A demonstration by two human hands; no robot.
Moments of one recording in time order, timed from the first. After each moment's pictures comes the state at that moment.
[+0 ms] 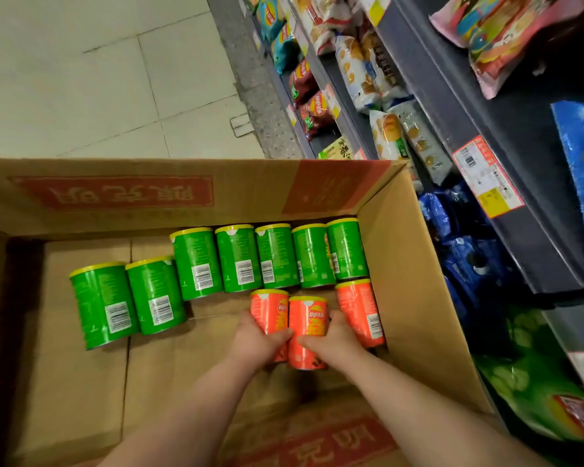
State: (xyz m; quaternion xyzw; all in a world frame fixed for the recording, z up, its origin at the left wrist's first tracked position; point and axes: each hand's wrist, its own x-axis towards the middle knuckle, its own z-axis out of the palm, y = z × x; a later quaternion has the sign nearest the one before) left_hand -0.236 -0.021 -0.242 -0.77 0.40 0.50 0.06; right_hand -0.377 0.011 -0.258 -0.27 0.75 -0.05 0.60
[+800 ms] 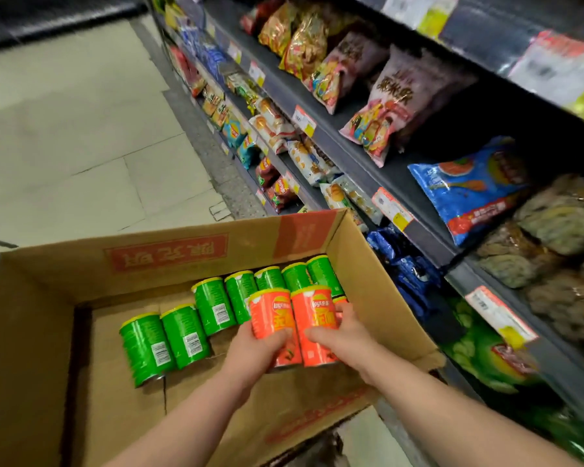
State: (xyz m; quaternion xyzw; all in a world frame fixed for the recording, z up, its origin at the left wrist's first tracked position) left_hand -0.207 -0.001 -0.099 -0.66 0.44 0.61 -0.11; right_hand -0.365 0.042 -0.103 -0.25 0.75 -0.27 0.54
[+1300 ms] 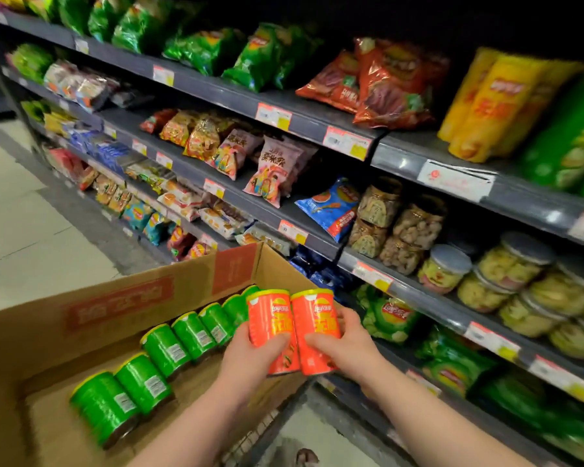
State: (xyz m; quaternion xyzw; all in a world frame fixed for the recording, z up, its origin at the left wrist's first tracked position) left_hand -0.179 0.073 -0.012 -0.46 0.61 0.63 -0.15; right_hand -0.303 0.178 0.017 -0.17 0.80 -0.45 0.36
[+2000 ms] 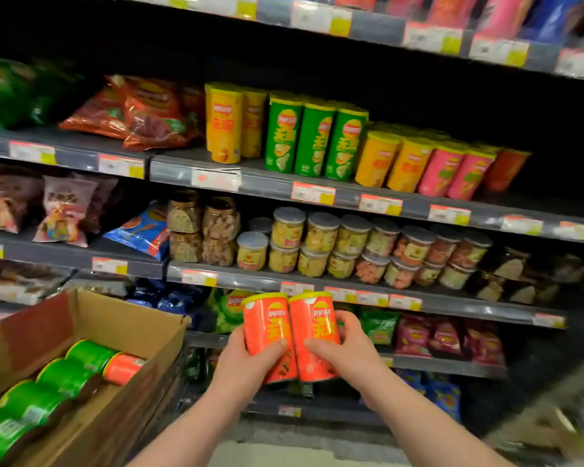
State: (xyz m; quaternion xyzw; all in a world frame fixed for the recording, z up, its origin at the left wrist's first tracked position) left_hand -0.241 0.280 0.031 -0.20 0.72 0.67 -0.03; right_hand -0.283 0.443 0.070 0.01 0.81 -0.56 0.15
